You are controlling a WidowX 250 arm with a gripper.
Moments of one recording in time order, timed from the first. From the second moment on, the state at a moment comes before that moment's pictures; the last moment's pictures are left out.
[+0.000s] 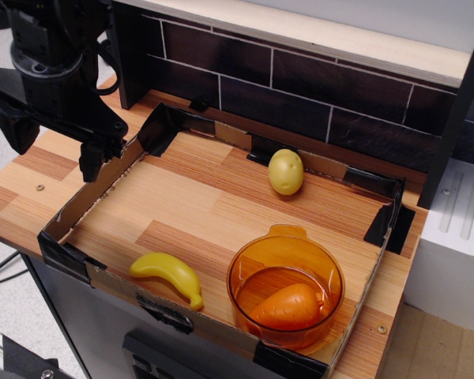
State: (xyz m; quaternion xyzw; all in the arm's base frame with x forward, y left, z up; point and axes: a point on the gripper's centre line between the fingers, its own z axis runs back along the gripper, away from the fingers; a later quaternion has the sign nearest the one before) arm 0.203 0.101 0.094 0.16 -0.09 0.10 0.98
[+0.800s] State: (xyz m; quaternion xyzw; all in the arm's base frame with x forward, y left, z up) arm 0.219 0.054 0.091 0.13 -0.08 -0.04 0.99
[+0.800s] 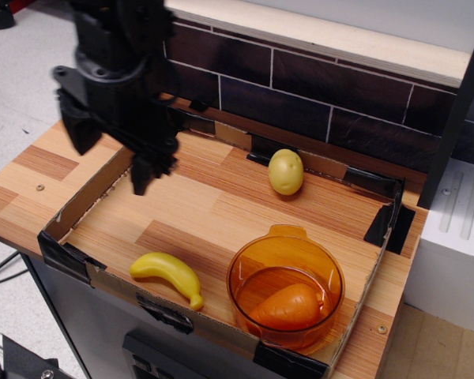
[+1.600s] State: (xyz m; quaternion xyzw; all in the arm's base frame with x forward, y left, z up) arm 0.235 -0.058 0.077 0.02 -0.04 -0.28 0.96
